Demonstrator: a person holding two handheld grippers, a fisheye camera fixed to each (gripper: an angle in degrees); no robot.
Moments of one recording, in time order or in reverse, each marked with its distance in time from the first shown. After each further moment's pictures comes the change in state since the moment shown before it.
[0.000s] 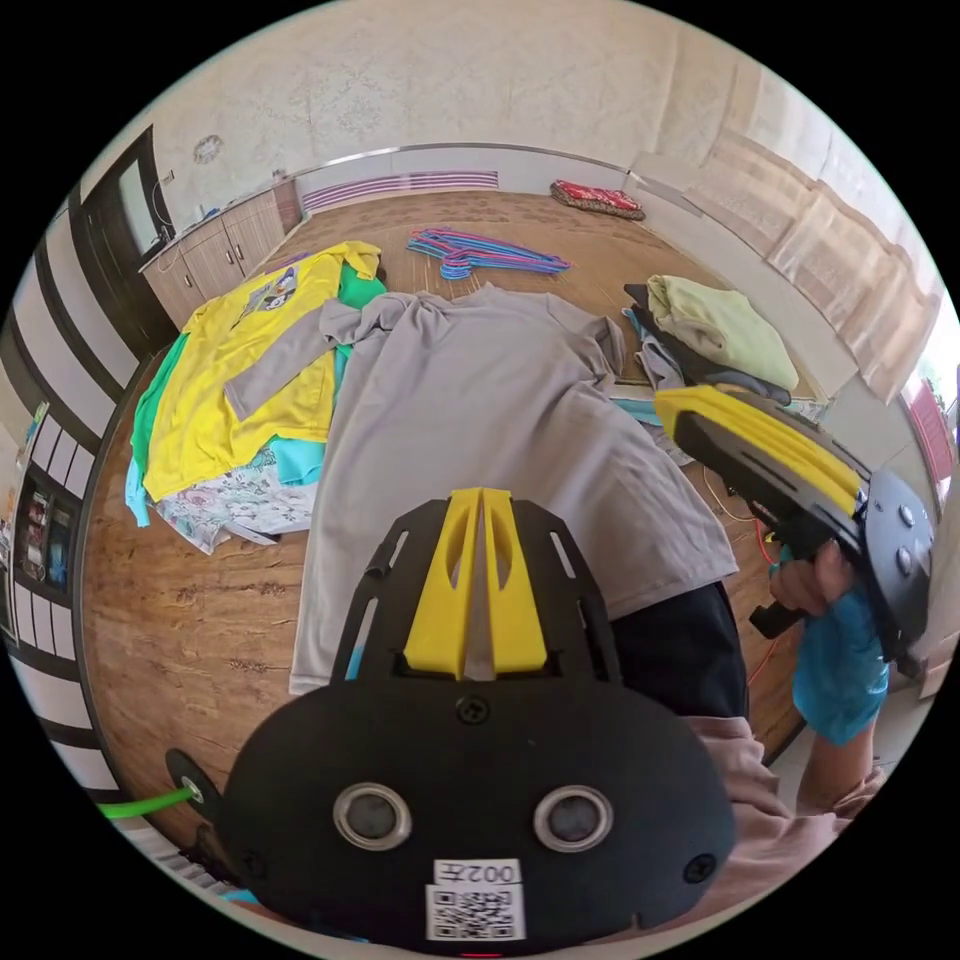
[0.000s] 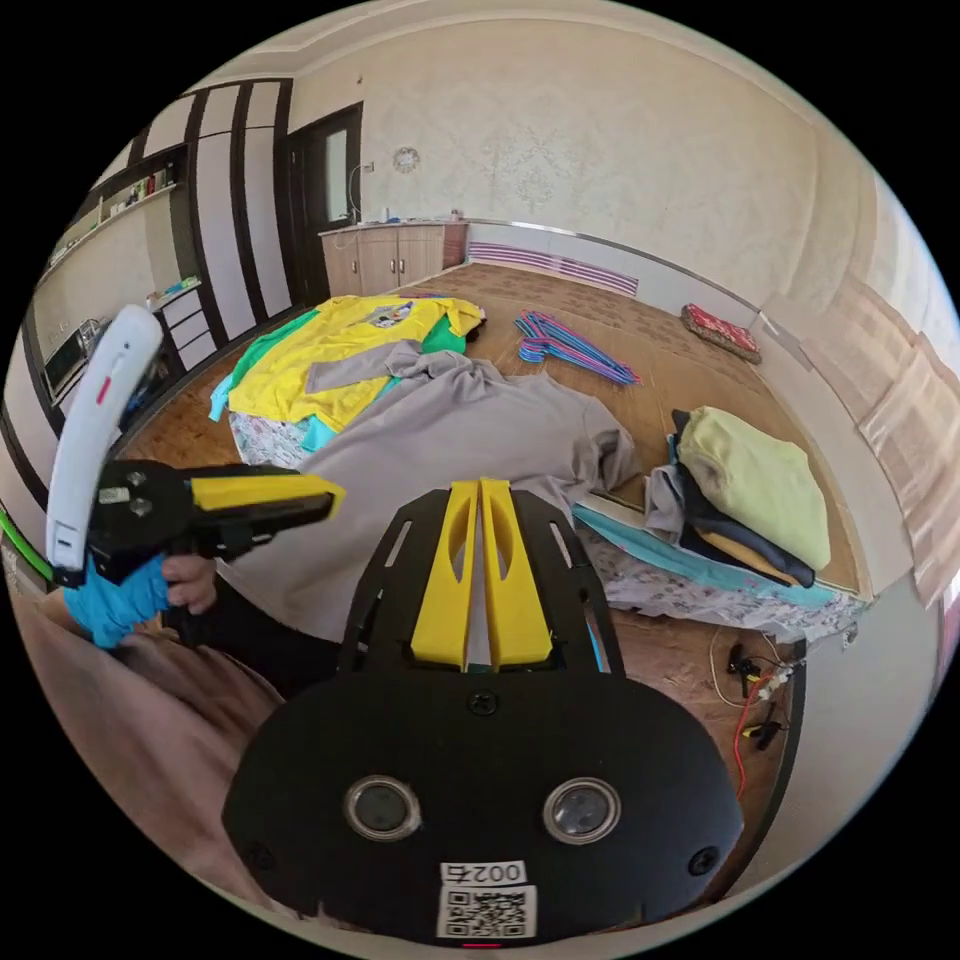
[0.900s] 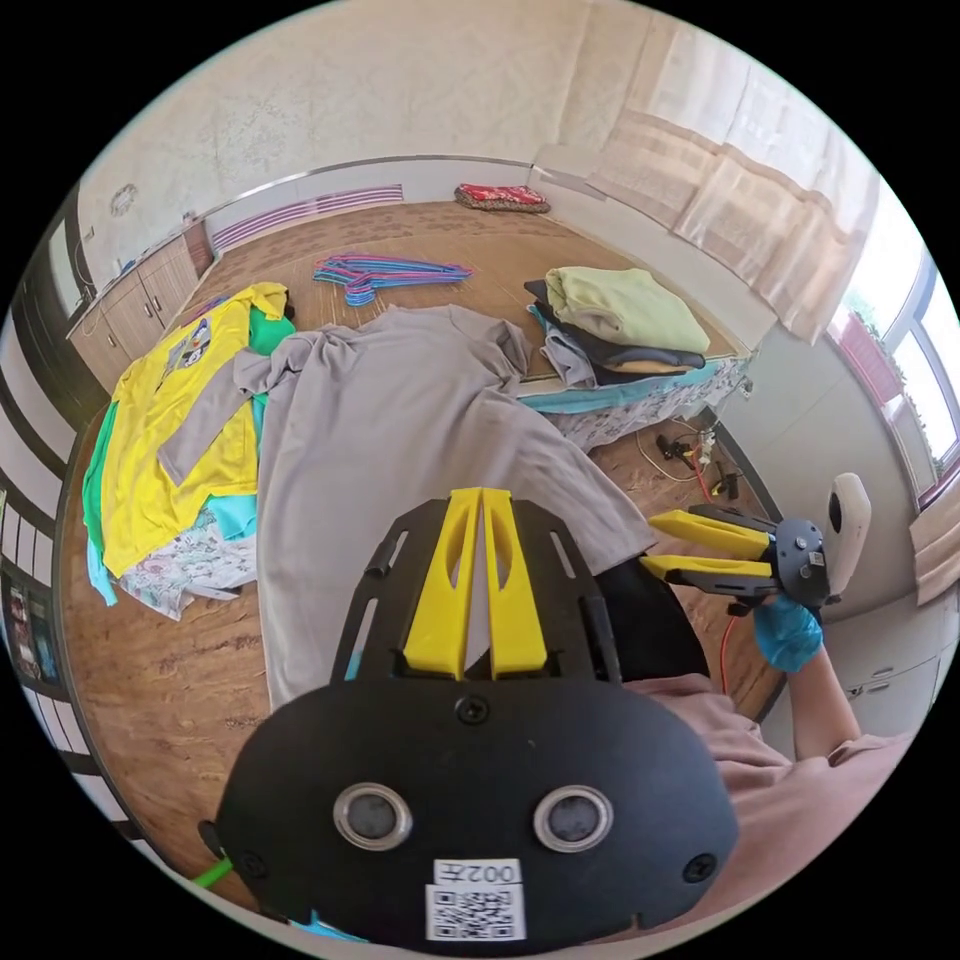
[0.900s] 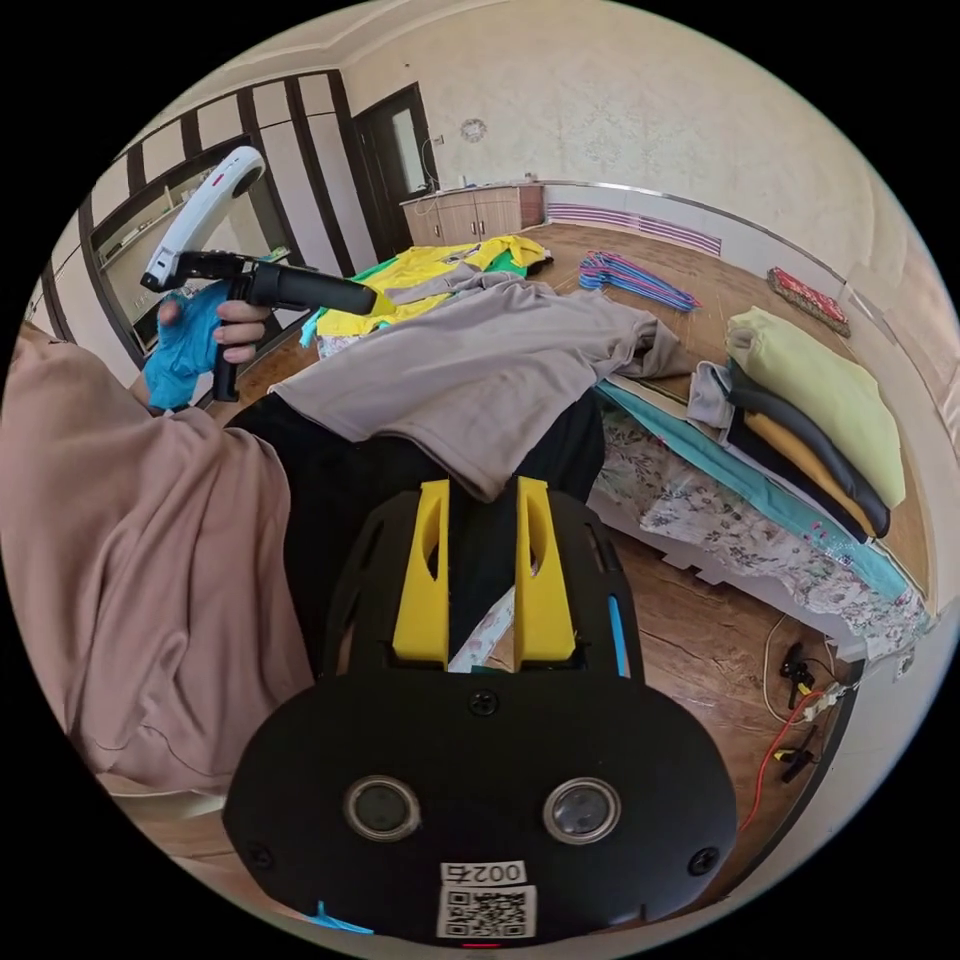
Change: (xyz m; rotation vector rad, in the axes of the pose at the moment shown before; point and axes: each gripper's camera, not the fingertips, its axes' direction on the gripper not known) left arm -0.023 0.000 -0.014 0.014 0.146 0.193; right arm 0.131 0.166 -0.020 -0.036 -0.339 -0.119
